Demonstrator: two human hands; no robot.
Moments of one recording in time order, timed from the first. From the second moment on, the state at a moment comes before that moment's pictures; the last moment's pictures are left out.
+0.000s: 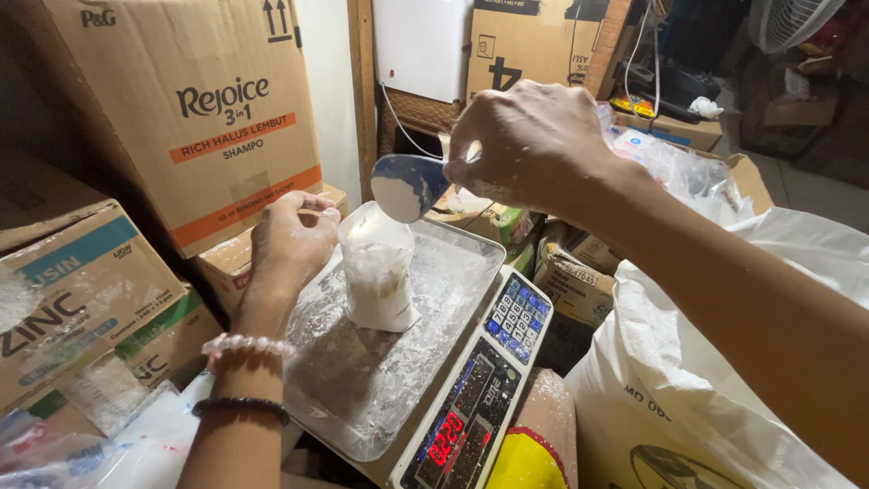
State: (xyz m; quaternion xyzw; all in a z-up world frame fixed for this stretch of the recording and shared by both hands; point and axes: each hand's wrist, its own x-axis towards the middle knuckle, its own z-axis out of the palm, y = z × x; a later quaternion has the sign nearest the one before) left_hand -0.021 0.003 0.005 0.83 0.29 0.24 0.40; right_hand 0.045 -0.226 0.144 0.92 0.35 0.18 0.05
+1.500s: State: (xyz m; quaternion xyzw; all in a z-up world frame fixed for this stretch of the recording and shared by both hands) left_hand -0.002 -0.215 0.023 0.83 -0.05 0.11 0.54; right_hand 0.086 -0.538 0.086 0.94 -0.07 0.05 -0.32
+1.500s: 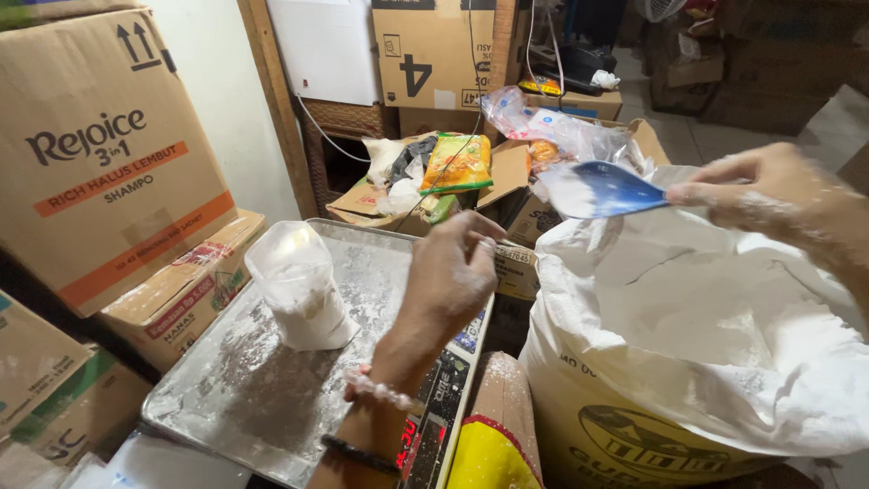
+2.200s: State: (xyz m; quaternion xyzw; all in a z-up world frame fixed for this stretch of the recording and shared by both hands) left_hand 0.018 -0.294 -0.034 0.87 -0.27 0.12 0.40; right_hand 0.122 -0.580 -0.082 0.98 -0.13 -0.07 0.09
